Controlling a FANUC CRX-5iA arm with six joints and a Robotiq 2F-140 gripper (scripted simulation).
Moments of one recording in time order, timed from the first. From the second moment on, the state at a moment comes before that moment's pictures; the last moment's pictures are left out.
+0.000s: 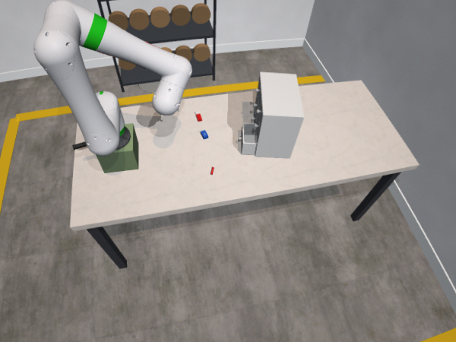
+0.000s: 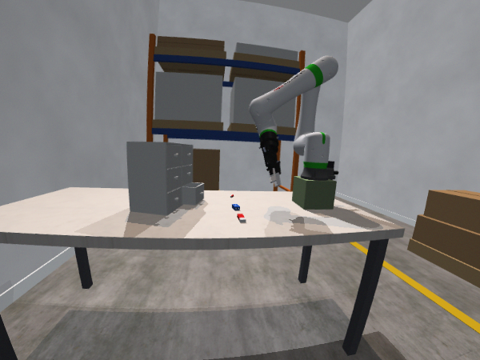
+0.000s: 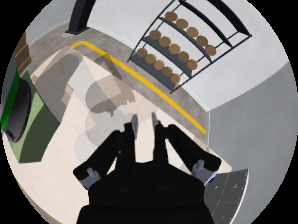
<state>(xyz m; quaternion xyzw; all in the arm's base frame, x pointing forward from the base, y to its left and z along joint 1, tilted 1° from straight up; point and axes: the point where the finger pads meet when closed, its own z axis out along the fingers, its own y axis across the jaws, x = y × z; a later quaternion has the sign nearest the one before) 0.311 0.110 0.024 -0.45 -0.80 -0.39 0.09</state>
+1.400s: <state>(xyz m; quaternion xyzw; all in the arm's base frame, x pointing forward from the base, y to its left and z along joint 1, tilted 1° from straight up) 0.385 -0.062 0.102 -0.28 -0.96 0.00 0.00</state>
